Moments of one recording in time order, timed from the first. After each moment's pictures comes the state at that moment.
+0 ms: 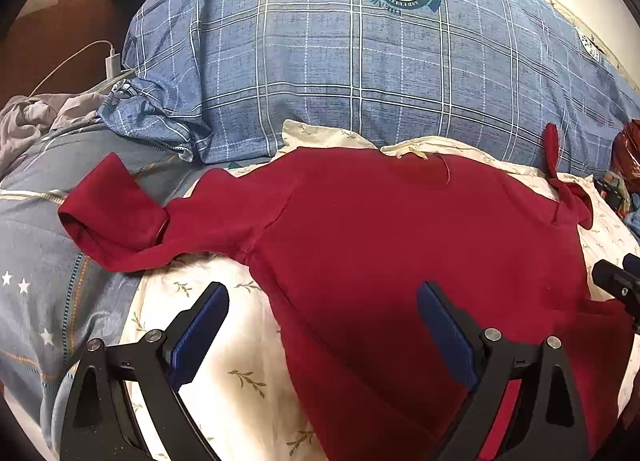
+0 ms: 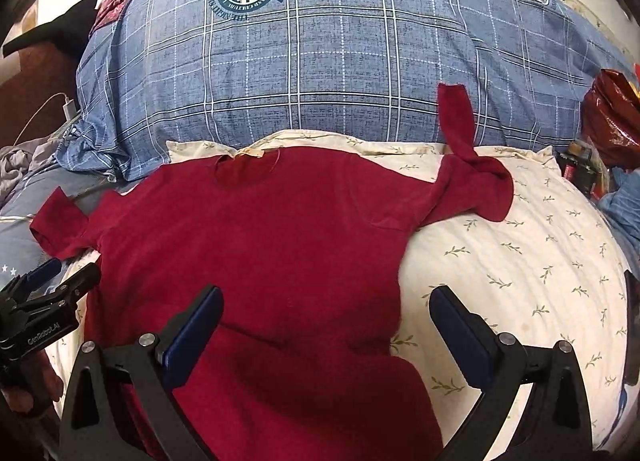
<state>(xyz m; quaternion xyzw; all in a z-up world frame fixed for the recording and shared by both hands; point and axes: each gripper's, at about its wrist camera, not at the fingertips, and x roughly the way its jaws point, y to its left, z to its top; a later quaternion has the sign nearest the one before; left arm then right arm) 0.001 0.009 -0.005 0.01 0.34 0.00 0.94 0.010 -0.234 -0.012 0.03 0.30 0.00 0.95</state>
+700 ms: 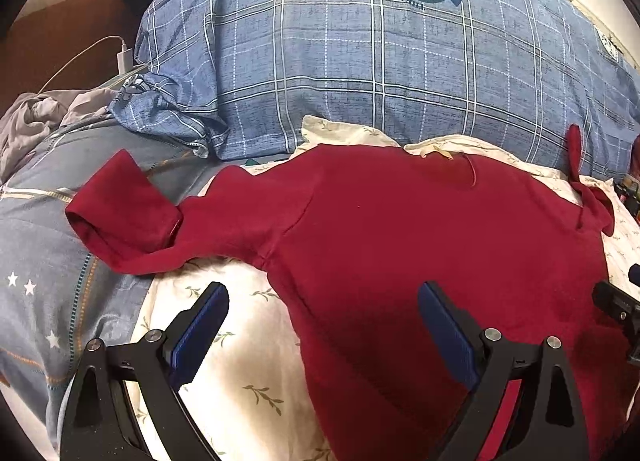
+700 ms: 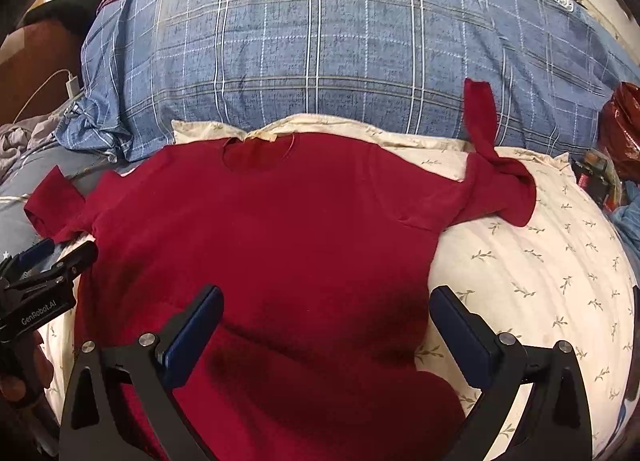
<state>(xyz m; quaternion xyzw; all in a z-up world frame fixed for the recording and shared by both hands) 0.019 0.011 -0.009 0.00 0.36 0.02 0.93 0.031 -0.217 -0.023 0.00 0.32 0.01 0.95</state>
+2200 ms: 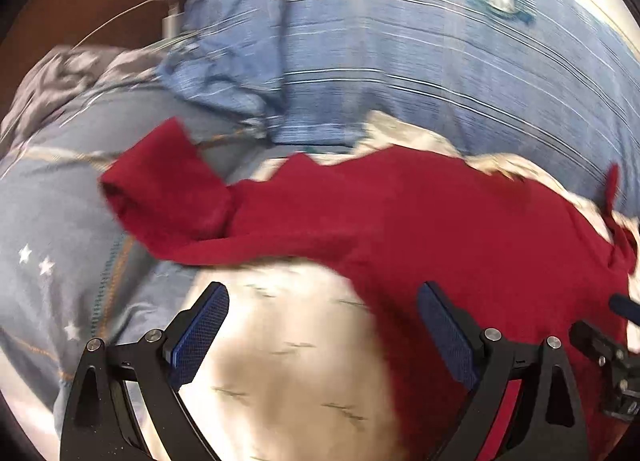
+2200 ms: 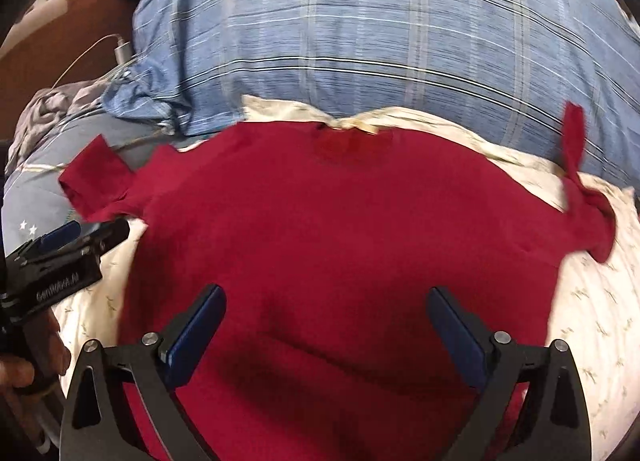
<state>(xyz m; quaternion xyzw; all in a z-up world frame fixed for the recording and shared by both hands) 0.035 0.076 -0.012 -0.07 0.38 0.09 0.92 0.064 -0.143 -0.025 -0.03 0.34 0.11 0.93</state>
